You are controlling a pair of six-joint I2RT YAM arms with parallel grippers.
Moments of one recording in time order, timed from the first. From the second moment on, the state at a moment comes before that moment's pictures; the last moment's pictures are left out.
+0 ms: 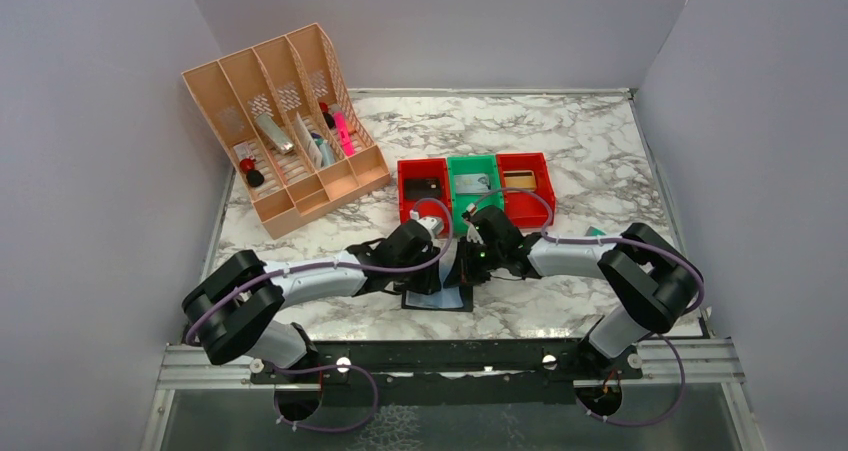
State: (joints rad) left arm -0.92 1.42 0.63 -0.07 0.12 -0.61; right arm 0.77 1.60 0.65 0.06 -0.37 0.76
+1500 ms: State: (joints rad) left arm -0.92 1.07 0.65 -0.37 -0.19 -0.61; right arm 0.78 1.44 0.74 -0.30 -0.05 0.66
